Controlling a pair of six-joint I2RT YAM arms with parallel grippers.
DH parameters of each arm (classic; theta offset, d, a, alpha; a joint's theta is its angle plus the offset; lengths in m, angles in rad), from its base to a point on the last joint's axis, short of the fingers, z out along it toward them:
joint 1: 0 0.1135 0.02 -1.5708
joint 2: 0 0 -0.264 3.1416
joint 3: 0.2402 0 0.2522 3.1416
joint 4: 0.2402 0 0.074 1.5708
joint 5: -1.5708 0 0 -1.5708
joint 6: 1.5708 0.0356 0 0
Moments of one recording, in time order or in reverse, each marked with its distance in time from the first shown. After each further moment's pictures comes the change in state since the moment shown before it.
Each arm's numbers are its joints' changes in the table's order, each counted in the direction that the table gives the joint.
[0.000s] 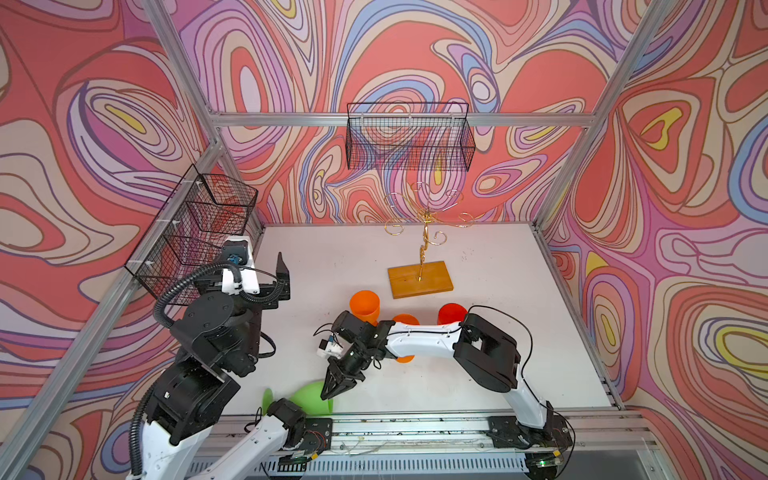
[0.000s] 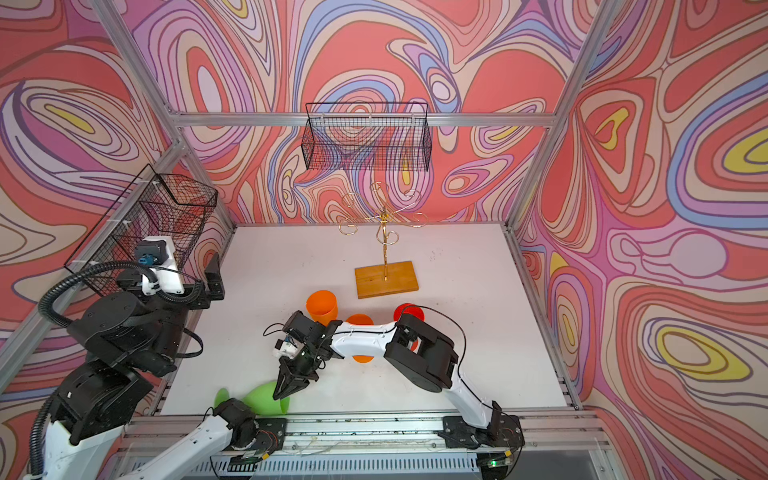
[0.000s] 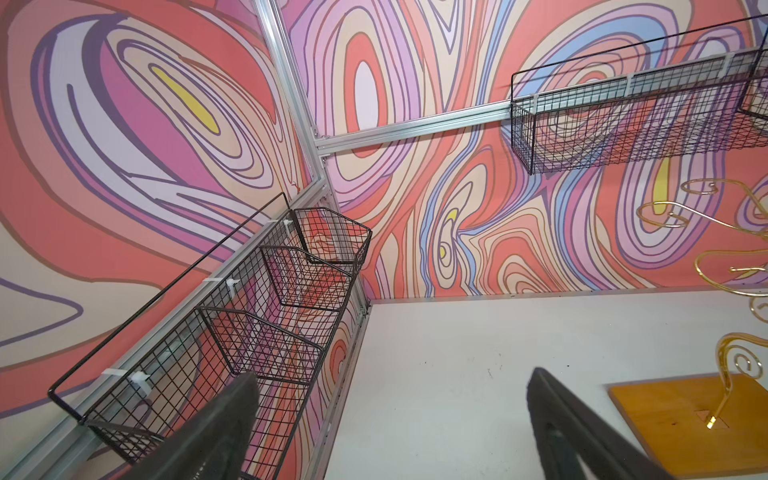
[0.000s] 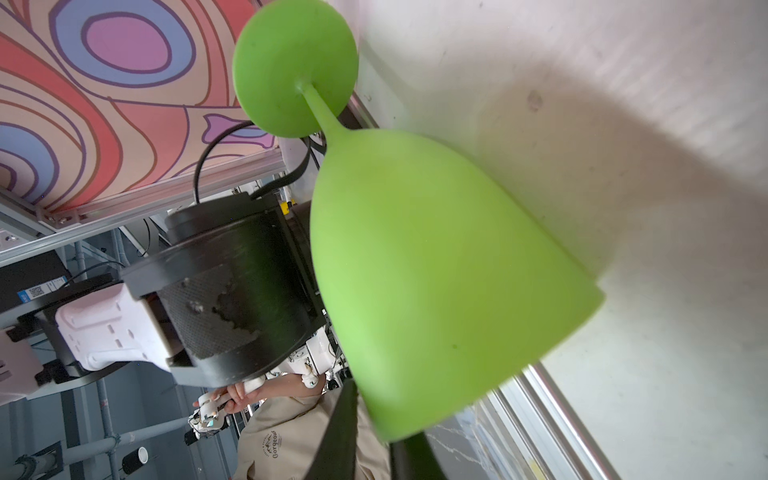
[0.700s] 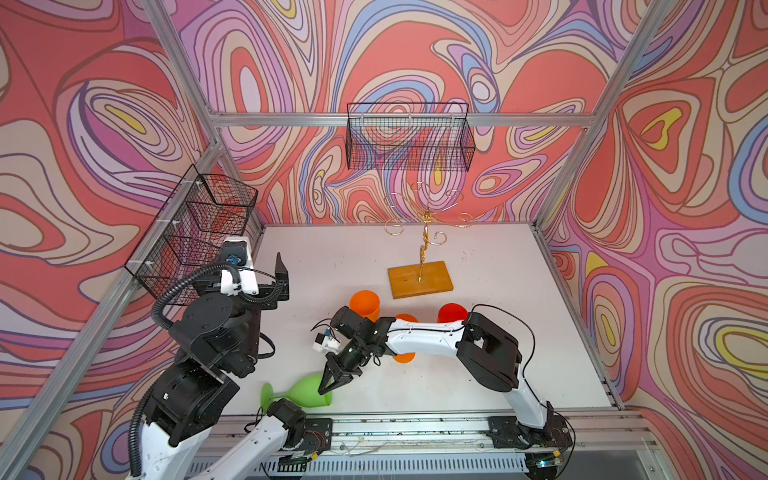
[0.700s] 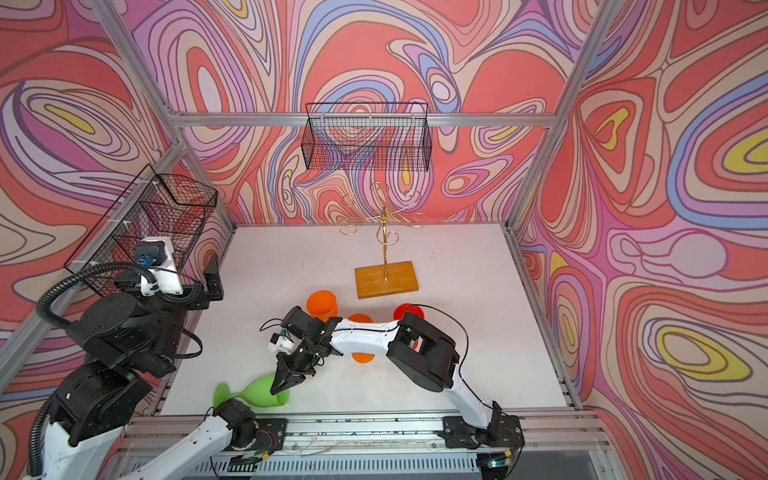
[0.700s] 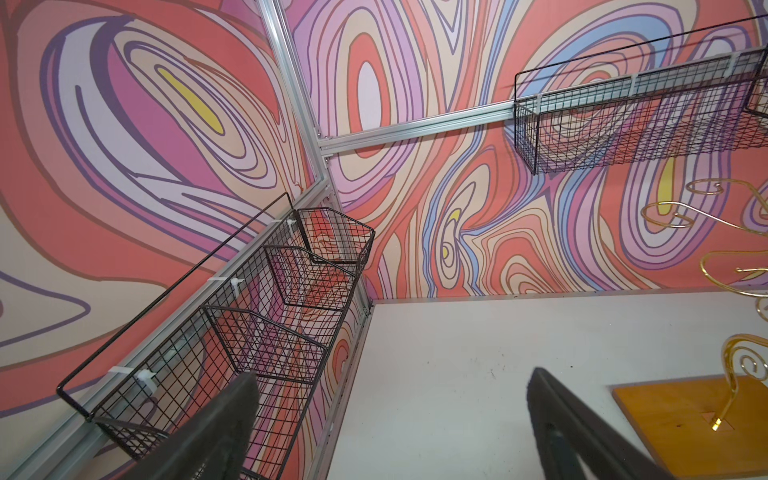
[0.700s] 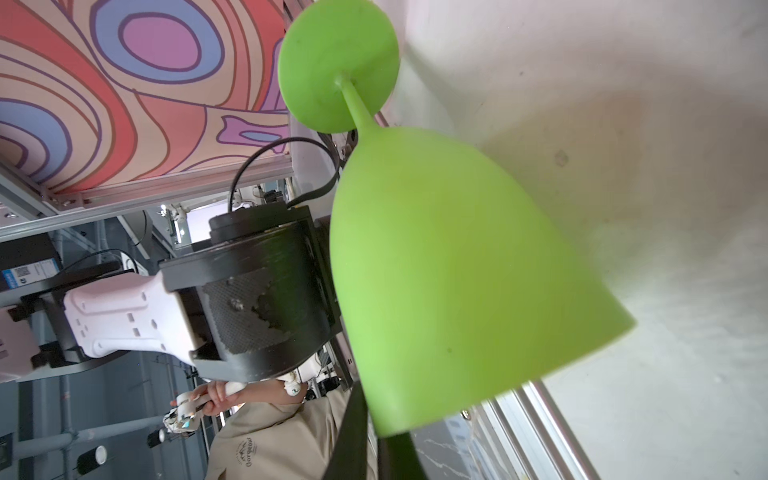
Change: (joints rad) left arm 0.000 -0.002 0.000 0.000 0.007 0.004; right arm -0.008 -0.018 0.050 0.055 -0.050 -0.113
